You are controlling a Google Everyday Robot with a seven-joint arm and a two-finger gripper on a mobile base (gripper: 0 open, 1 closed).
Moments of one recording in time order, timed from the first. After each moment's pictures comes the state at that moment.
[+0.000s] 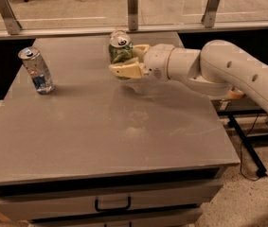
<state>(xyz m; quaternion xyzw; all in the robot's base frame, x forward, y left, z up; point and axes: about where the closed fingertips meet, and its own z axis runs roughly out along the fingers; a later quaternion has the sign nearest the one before) 0.652 0.015 0.906 -0.45 0.62 0.26 0.59</state>
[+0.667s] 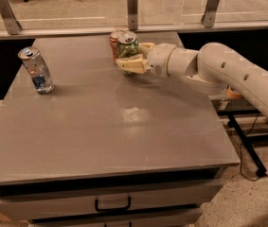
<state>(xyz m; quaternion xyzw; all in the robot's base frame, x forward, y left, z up) 0.701 -0.001 0.888 -0.41 0.64 0.24 0.61</state>
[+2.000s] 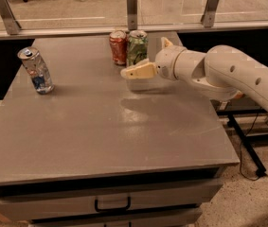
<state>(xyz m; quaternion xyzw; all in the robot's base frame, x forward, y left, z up) 0.698 -0.031 0.884 -0.36 0.69 0.20 0.60</state>
